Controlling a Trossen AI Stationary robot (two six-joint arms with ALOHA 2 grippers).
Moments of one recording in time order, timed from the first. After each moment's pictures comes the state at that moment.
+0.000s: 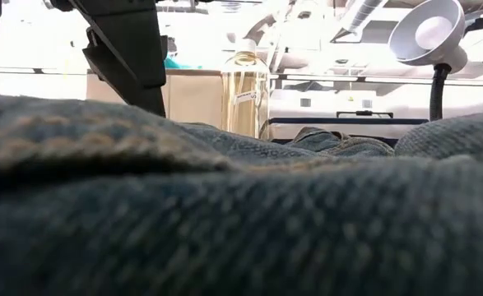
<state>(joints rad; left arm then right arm) -0.54 1.90 1.44 -0.61 -0.19 -0.81 0.98 1.34 1.63 -1.30 0.65 0.91</state>
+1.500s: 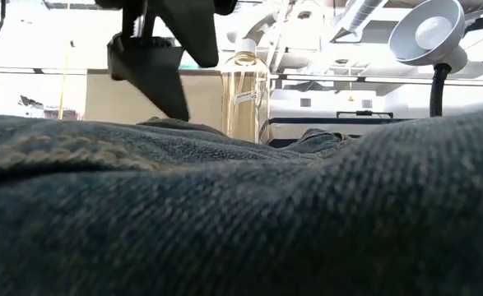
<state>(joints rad) -0.48 1.90 1.46 -0.61 -0.16 -0.92 0.98 1.34 1.63 -1.31 0.65 0.88</state>
